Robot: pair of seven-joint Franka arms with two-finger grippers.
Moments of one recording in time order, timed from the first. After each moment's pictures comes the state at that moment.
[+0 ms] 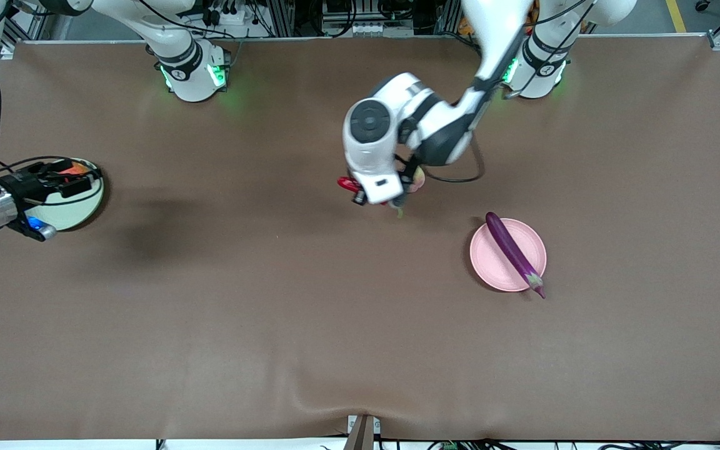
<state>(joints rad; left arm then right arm) -0.77 0.50 0.00 -1.53 -0.10 1.96 -1.88 0.05 0.52 -0.46 -1.57 0.34 1.07 -0.10</state>
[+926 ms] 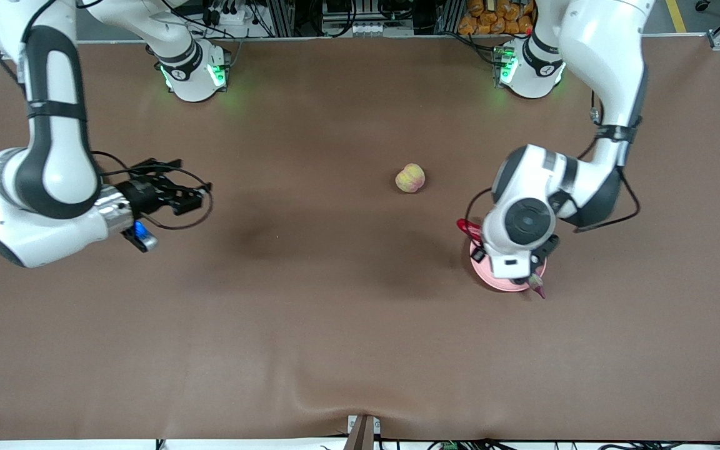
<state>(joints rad) -0.37 0.53 0.00 -1.59 0.02 1.86 -1.19 0.44 0.44 -0.44 -1.62 0.73 1.24 0.63</state>
